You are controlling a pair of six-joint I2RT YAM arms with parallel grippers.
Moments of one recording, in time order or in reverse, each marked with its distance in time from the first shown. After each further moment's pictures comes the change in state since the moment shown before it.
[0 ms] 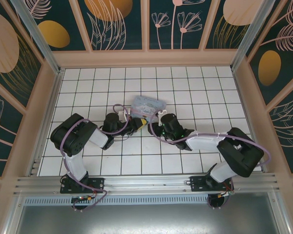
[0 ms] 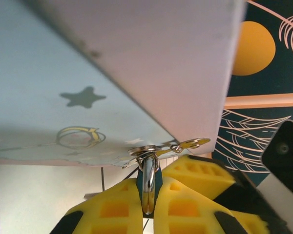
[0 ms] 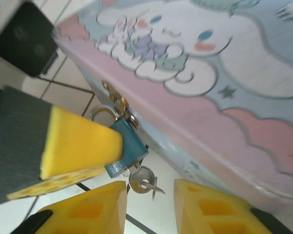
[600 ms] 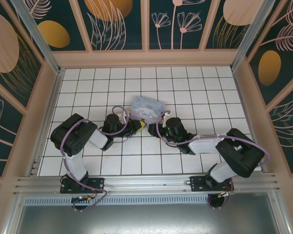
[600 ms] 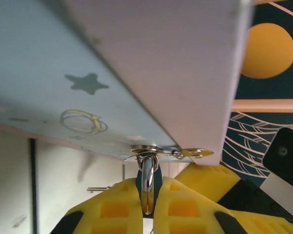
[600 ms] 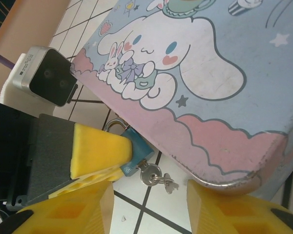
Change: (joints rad) left arm 0.003 0.000 -0.026 -0.050 -0.021 0.004; right arm -0.014 0.031 -0.109 0.225 -0.066 0.220
